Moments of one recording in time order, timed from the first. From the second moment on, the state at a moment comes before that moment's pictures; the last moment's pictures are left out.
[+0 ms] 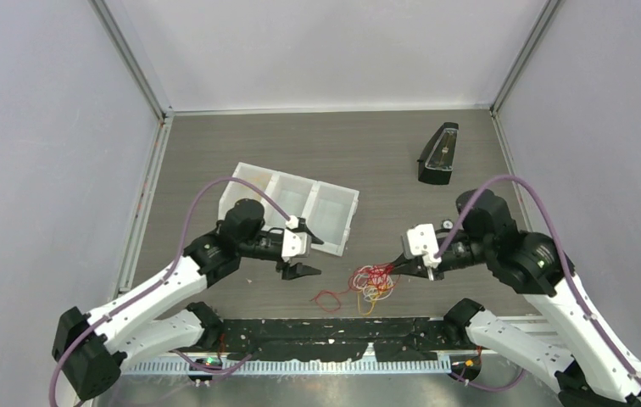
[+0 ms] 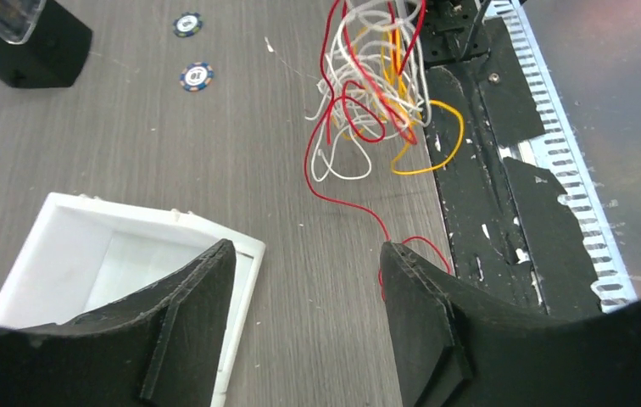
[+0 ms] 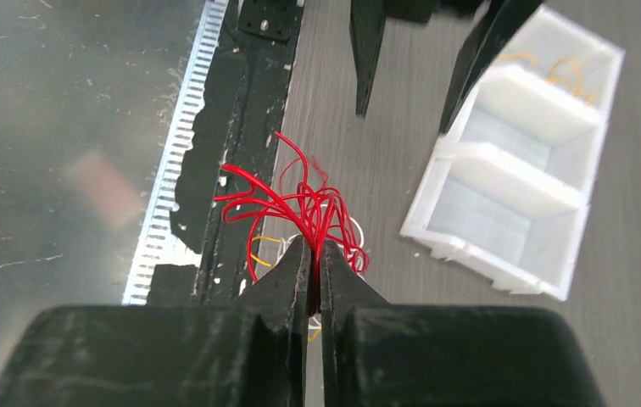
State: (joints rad) left arm -0.75 0.91 0.67 -0.18 0.78 0.50; right arm 0.66 0.76 1.14 -1.05 -0.84 -0.73
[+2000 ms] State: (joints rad) left arm -0.99 1.24 0.67 0.44 0.76 0.20; right arm 0.66 0.76 1.23 -0.95 -0.98 -0.77
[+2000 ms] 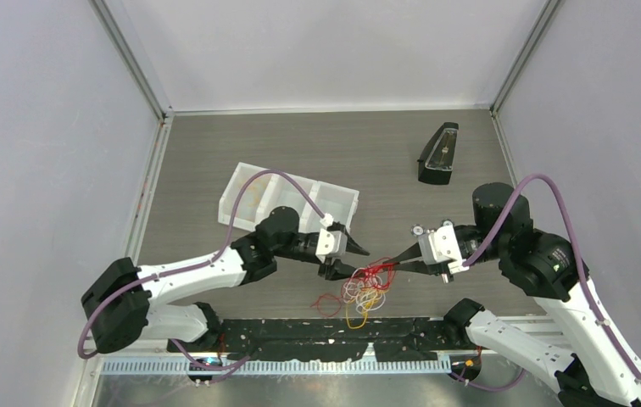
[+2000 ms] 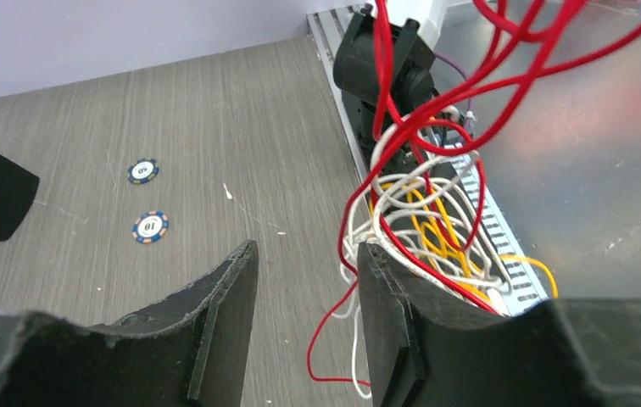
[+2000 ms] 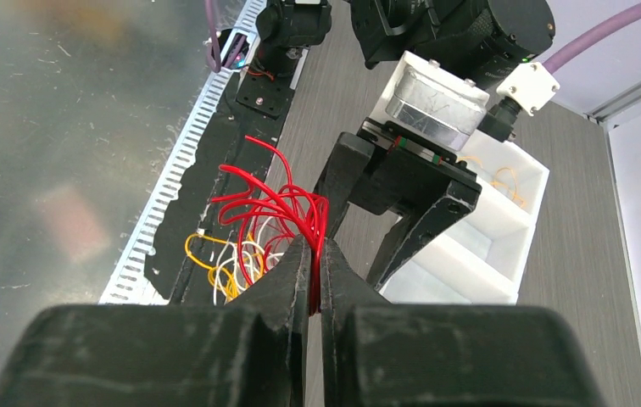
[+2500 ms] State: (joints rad) left arm -1.01 1.26 0.71 0.55 0.68 0.01; right arm 0.66 0.77 1.21 -0.92 -0.98 -0.76
